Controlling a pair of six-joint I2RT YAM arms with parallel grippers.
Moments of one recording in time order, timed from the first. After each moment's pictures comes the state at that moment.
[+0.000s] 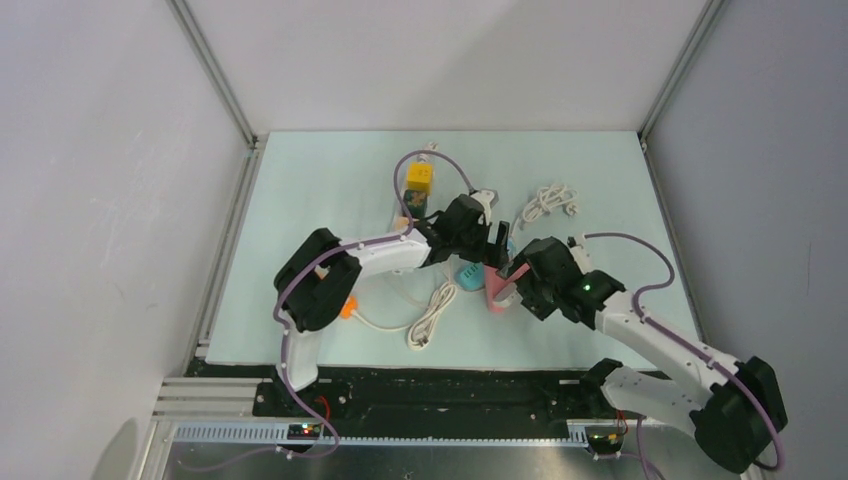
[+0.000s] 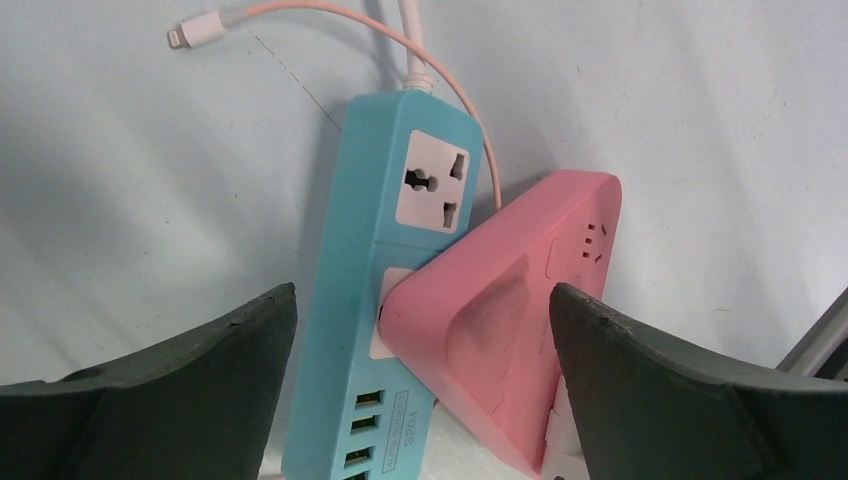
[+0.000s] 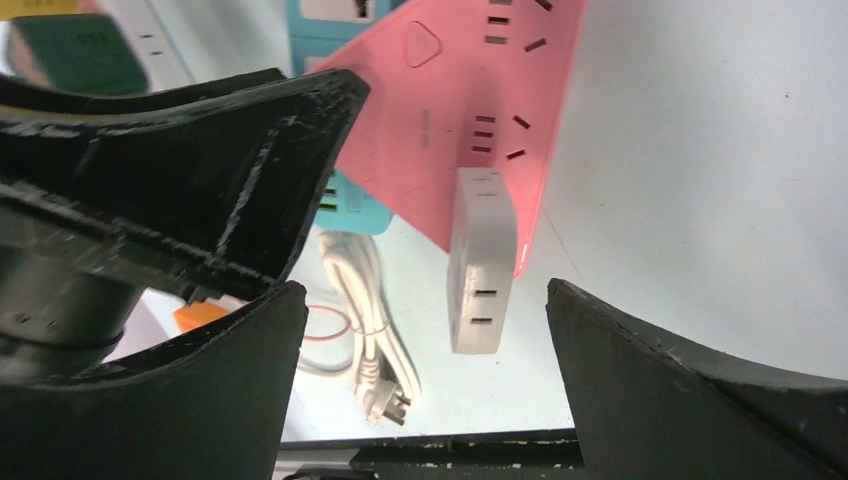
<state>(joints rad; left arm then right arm) -0.86 1.98 1.33 -0.05 0.09 -0.46 0.65 1.04 0.68 -0.57 0.23 1.40</state>
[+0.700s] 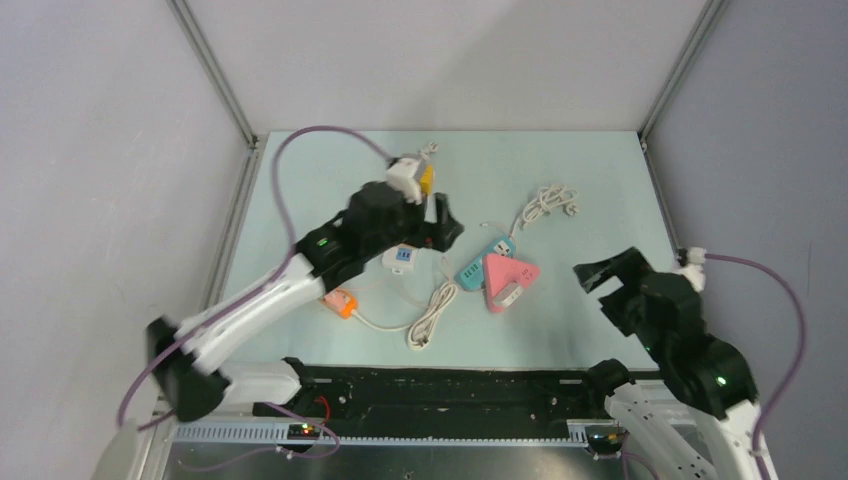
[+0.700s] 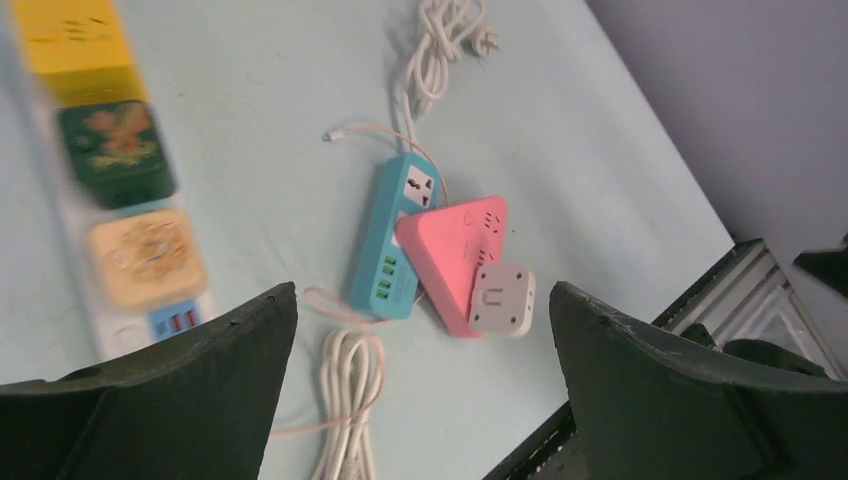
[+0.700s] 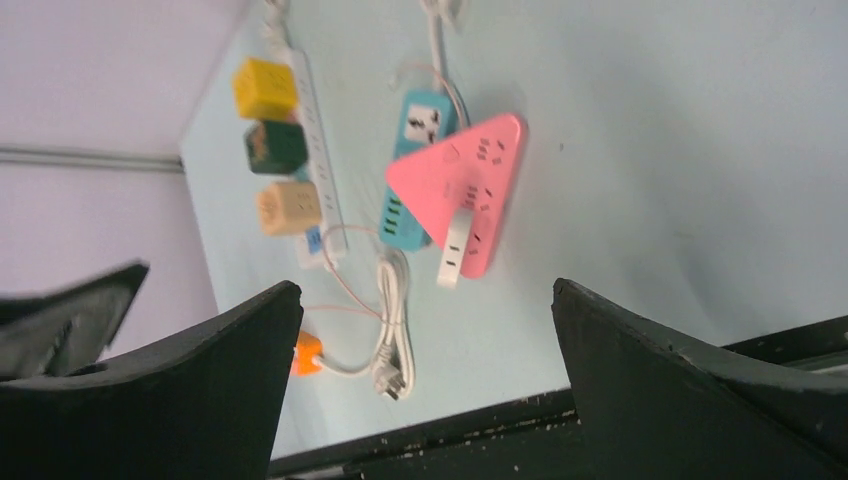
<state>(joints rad) -0.83 1.35 1.22 -0.30 -0.05 -0.44 0.42 0.46 0.92 -1.06 0.27 1.09</state>
